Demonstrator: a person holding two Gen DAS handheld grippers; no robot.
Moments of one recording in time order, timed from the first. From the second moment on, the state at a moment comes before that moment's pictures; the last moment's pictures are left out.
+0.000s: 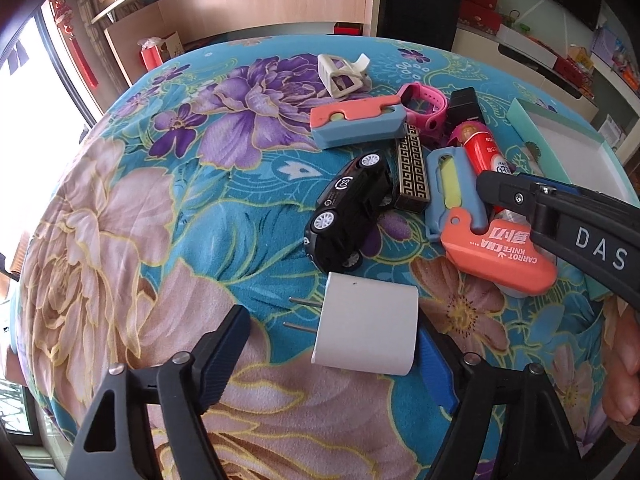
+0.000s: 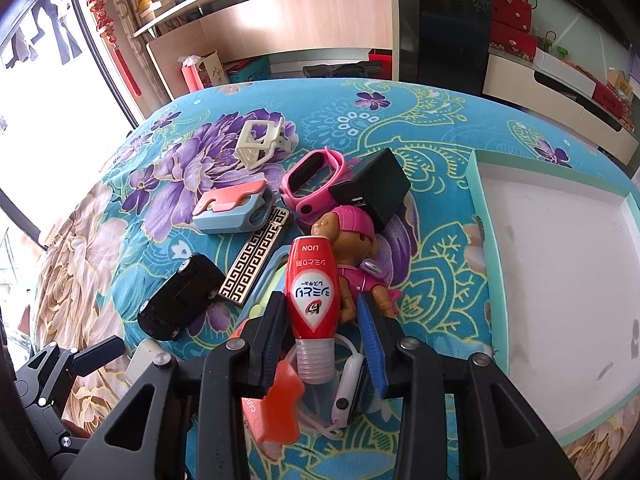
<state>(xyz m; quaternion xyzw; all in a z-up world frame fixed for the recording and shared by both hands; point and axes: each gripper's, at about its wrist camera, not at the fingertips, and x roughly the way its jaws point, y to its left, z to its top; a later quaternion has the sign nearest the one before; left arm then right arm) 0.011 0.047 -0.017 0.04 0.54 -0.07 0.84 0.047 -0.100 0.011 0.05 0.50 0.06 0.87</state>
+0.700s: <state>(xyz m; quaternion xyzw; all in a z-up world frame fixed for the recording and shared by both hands) 0.007 0.044 -0.005 0.04 0.52 -0.09 0.85 0.043 -0.099 0.017 0.05 0.49 0.07 0.87</state>
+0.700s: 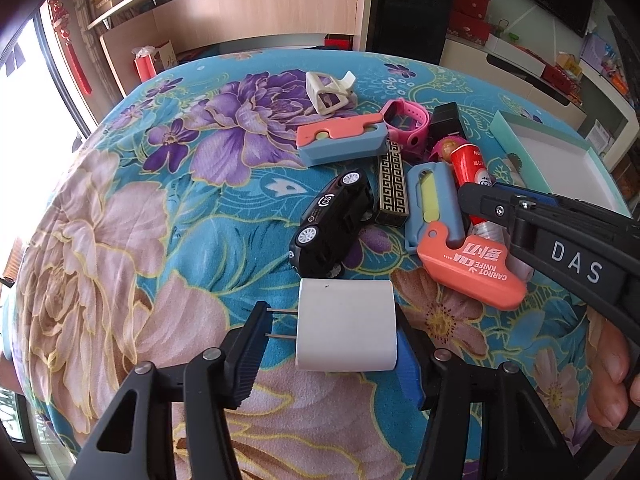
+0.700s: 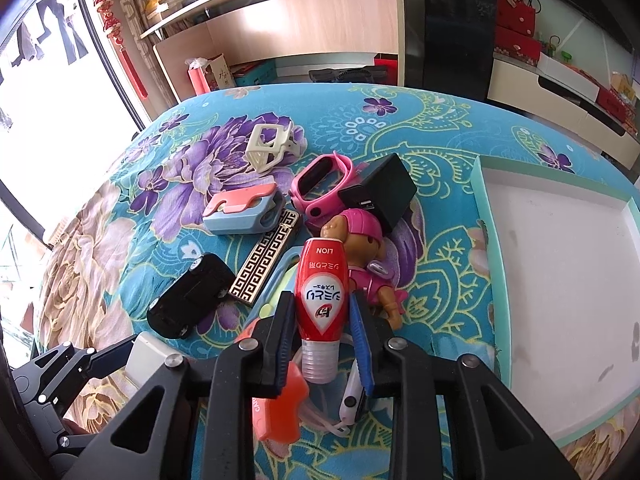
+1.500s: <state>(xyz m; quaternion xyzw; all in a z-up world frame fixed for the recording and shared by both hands) 0.002 0.028 0.033 0.04 0.48 -0.10 0.87 0.024 -0.157 0.048 0.12 0.45 0.04 0.88</state>
